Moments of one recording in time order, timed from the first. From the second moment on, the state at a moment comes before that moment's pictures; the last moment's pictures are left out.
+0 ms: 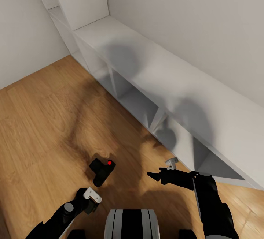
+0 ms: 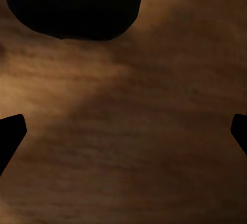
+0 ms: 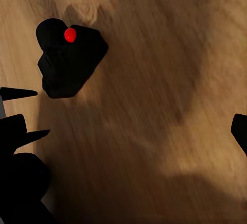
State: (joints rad) left arm -0.34 0.24 -0.47 -0.97 -0.05 0.32 -0.14; right arm -0.40 0.13 -0.30 -1.35 0.42 0.68 1.09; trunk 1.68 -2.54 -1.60
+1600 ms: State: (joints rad) left arm -0.33 0.20 -0.37 -0.92 -0.04 0.32 -0.14; right arm -0.40 0.14 -0.29 -1.35 0.43 0.67 1.11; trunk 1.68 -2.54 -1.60
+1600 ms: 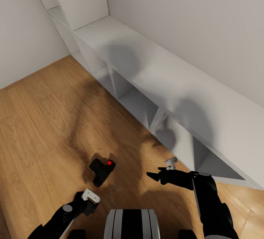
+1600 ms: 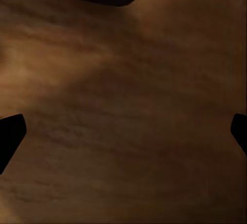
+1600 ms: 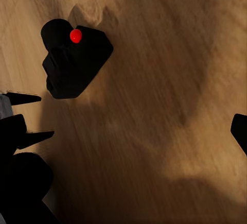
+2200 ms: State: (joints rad) left arm -0.33 0.18 -0.37 -0.90 -0.04 0.32 -0.14; right arm -0.40 0.14 -0.29 -1.35 0.44 0.67 1.10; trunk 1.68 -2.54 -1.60
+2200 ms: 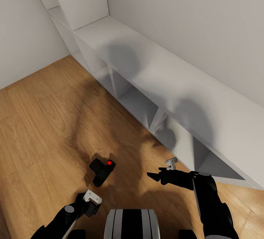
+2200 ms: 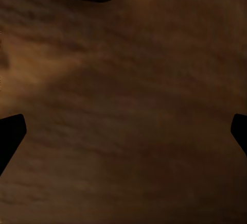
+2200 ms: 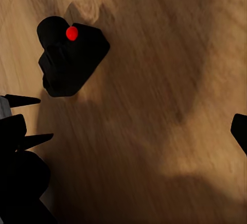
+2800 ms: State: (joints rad) left arm -0.33 0.18 -0.37 -0.90 -0.04 0.32 -0.13; right arm -0.40 0.14 -0.30 -1.35 0.43 0.67 1.09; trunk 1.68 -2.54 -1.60
